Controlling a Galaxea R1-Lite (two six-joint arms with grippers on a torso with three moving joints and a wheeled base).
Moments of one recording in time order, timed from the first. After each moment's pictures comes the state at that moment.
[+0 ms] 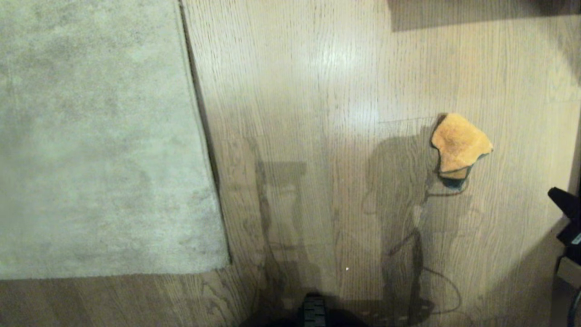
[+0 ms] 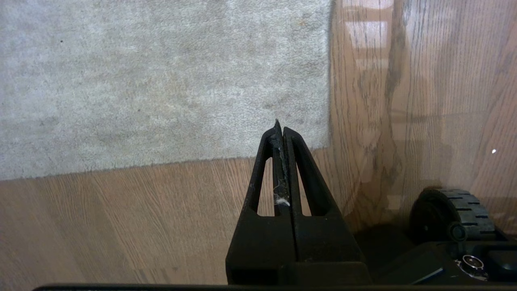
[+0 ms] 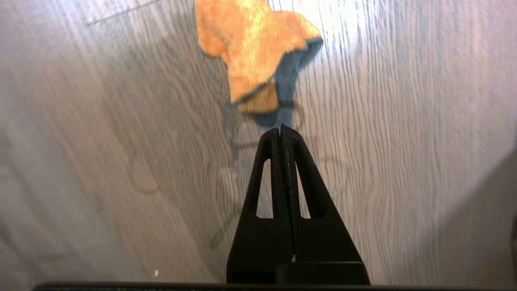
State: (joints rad) left arm 0.00 0.00 0.00 0.00 -0.01 0.00; right arm -0.02 1.08 -0.17 -0.91 -0.05 0.17
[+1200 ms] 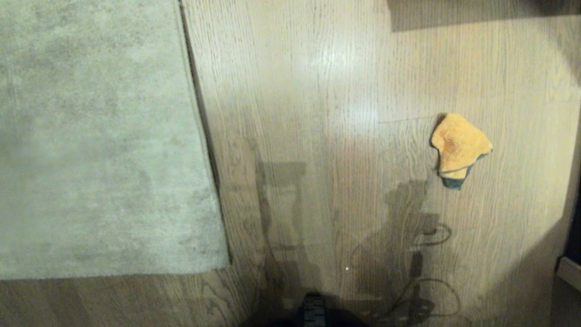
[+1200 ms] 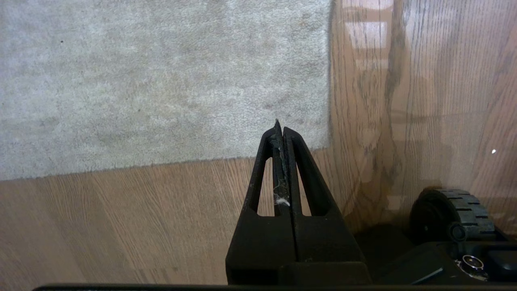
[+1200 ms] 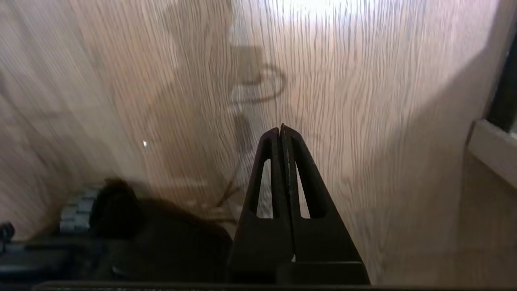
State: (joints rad) left arm 0.00 0.00 0.00 0.00 -0.01 0.00; right arm 0.03 0.27 0.00 -0.17 -0.05 0.05
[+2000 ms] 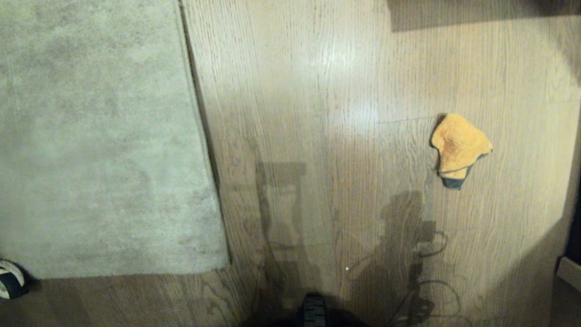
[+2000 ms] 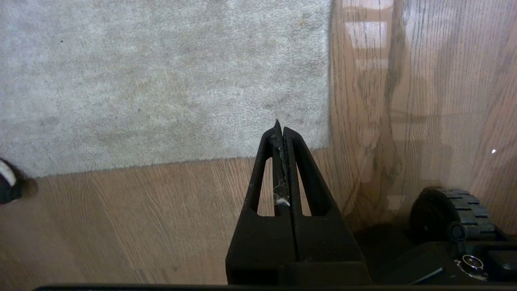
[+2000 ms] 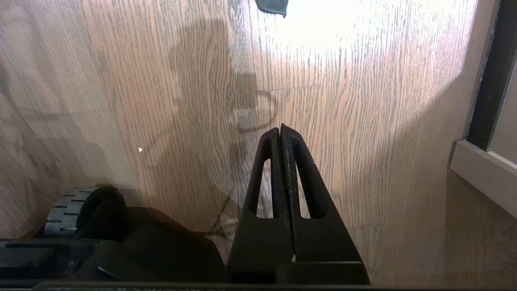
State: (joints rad) left arm 0.00 0.00 0.00 0.00 -0.01 0.00; right arm 0.00 0.00 0.00 -0.01 -0.01 -0.01
